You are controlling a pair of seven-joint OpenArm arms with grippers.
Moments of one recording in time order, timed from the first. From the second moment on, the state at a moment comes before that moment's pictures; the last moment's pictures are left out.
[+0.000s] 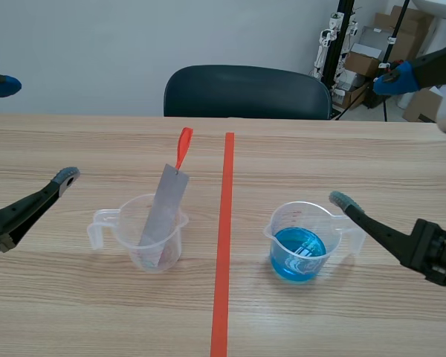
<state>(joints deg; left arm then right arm) 27.0 -51.4 -0.1 100.1 -1.6 -15.6 -38.4 -42.3 61.1 7.2 124.8 0.1 12.0 11.7</state>
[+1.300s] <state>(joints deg) 27.0 -49.2 -0.1 100.1 -0.5 -15.8 -38.2 -42.3 61.1 7.2 124.9 25.9 12.0 11.6</state>
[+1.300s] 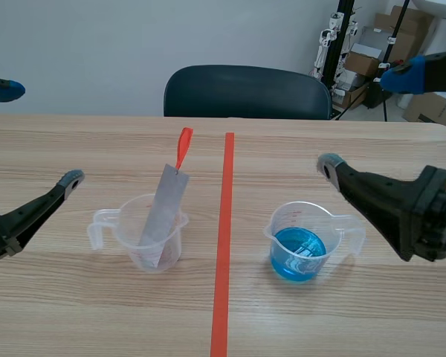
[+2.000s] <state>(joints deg) 28.1 -49.2 -0.1 100.1 -0.5 -15.8 -38.0 -42.3 61.1 7.2 124.9 43.9 18.3 10.6</state>
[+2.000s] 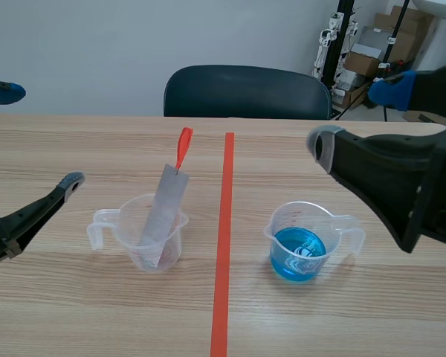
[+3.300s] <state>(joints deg) 52.7 -15.3 -10.5 63.1 2.4 -12.9 -63.0 -37.4 55.8 0.9 121.3 46.0 16.3 9.9</state>
